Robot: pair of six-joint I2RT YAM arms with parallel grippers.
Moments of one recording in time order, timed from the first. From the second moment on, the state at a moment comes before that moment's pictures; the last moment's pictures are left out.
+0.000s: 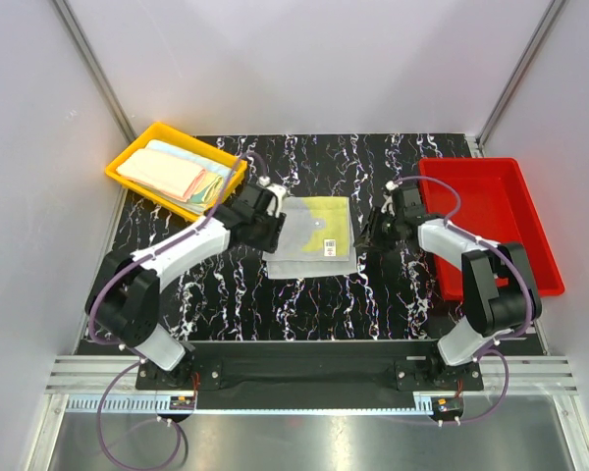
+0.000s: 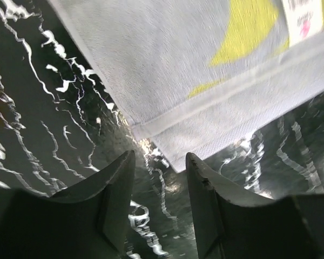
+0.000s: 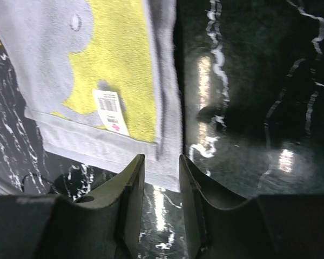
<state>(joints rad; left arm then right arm) -0.62 1.57 1.12 -0.53 -0.05 -0.12 0.23 1.61 0.88 -0.22 -0.36 0.50</state>
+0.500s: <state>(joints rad) -0.42 1.63 0.94 -0.33 0.22 -0.48 0.32 1.75 0.96 -0.27 -0.30 0.62</state>
